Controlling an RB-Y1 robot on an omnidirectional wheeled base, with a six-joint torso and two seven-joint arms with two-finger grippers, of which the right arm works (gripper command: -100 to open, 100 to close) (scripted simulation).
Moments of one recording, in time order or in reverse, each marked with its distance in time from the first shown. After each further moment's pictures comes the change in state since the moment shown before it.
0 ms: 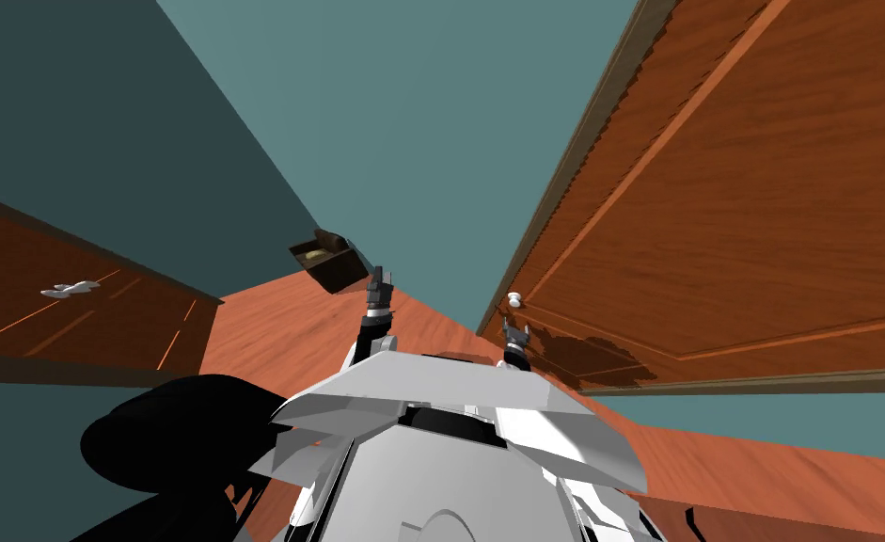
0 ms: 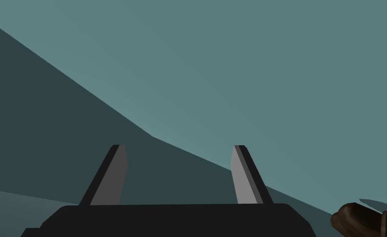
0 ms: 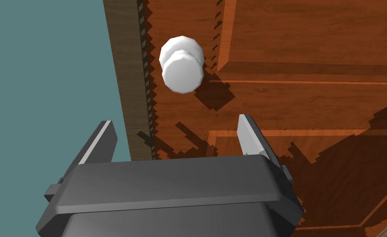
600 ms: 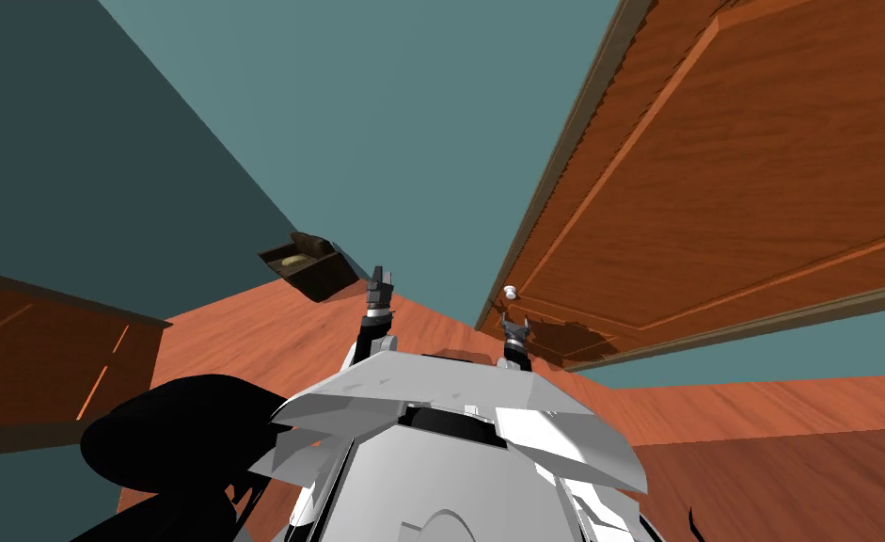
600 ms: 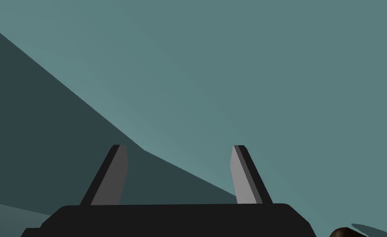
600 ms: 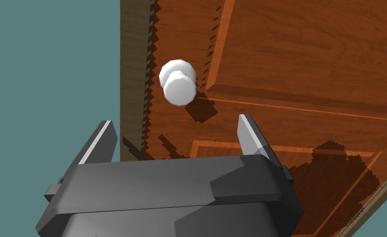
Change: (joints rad) arm 0.032 -0.004 0.012 -0.127 0.055 0.033 0.117
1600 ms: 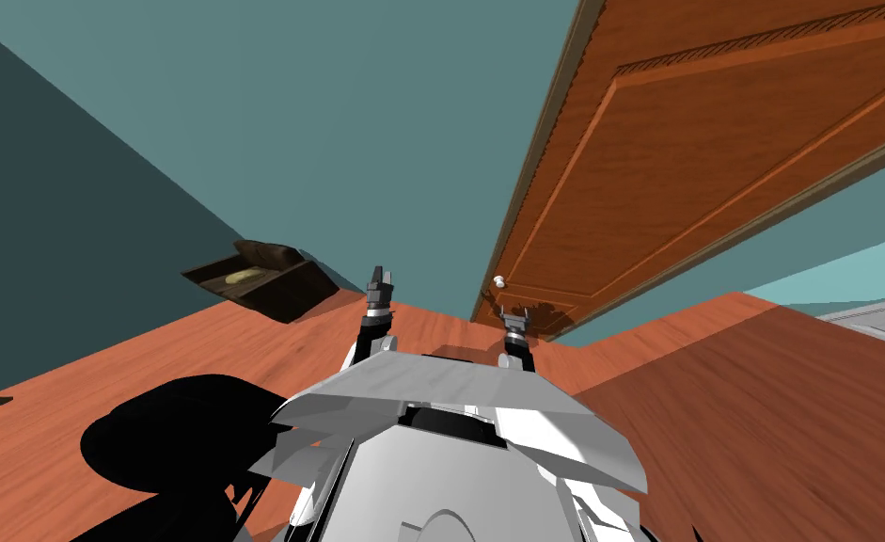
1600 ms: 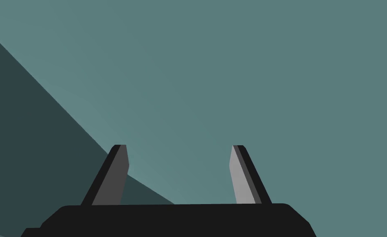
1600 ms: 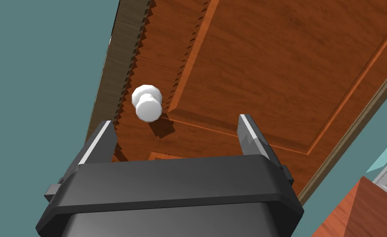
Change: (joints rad) arm 0.048 -0.008 0.016 -0.209 0.087 0.060 0.187
